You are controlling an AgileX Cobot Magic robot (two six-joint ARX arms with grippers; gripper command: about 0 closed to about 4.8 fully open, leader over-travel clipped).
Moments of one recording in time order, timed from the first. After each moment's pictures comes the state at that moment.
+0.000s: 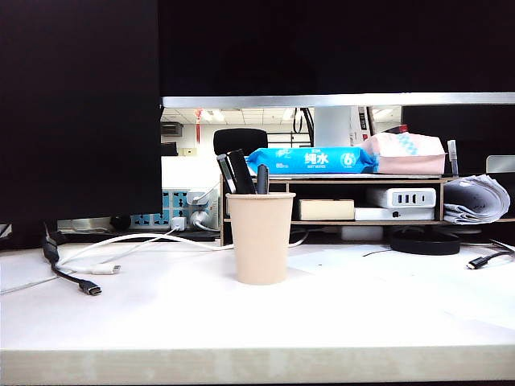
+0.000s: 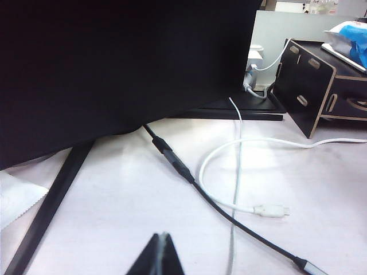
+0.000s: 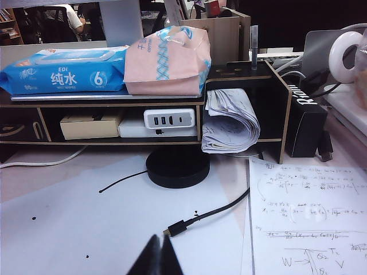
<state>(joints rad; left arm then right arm) 0.01 0.00 0.01 -0.07 0.07 -0.06 0.00 0.00 0.01 0.01 -0.09 0.06</state>
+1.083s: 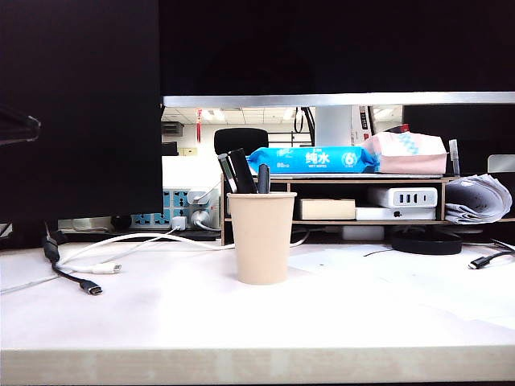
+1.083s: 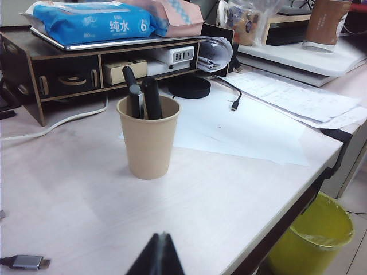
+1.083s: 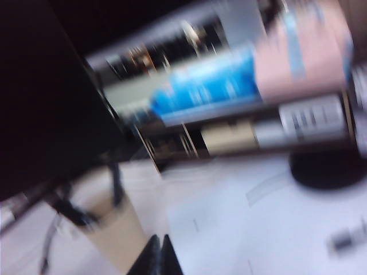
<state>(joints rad) -0.73 0.00 0.01 -0.07 0.07 -0.06 0.00 0.00 0.05 0.05 -0.44 0.40</state>
